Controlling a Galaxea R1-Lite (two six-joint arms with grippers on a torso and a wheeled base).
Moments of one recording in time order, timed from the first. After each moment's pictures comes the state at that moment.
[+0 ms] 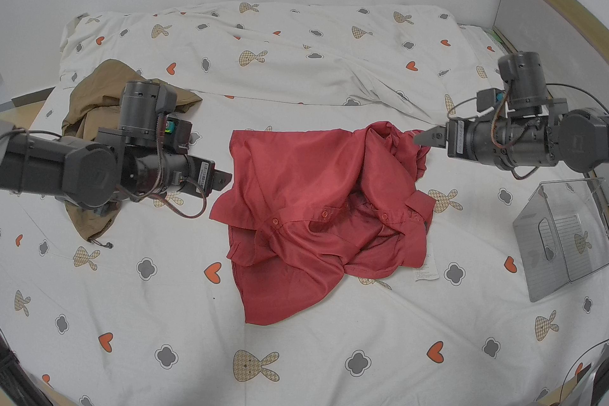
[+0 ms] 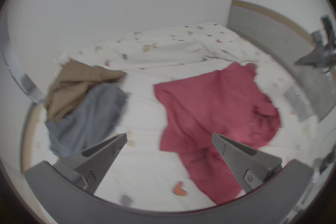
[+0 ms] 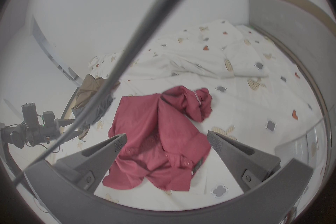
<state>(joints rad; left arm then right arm) -0.33 1.89 -1.24 -0.11 0.14 0.08 0.34 1.79 -1.33 0.04 0.02 0.30</state>
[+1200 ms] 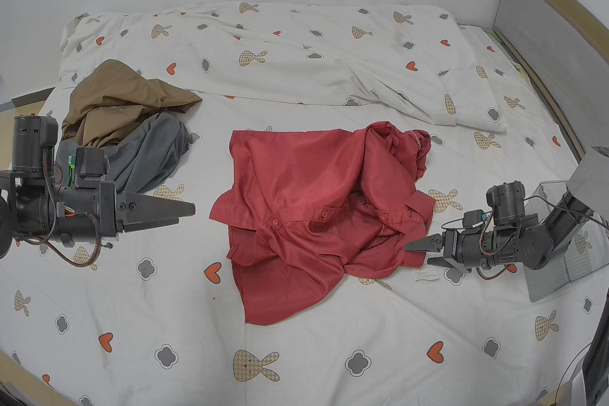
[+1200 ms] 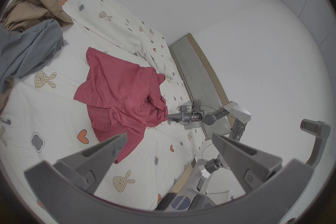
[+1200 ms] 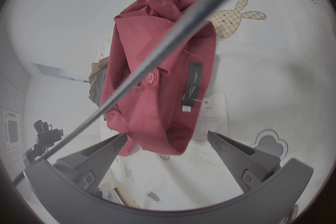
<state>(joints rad) -0.09 1.50 -0.83 -0.14 -0.94 -0.29 0.15 2.10 -0.80 -0.56 0.61 0.48</state>
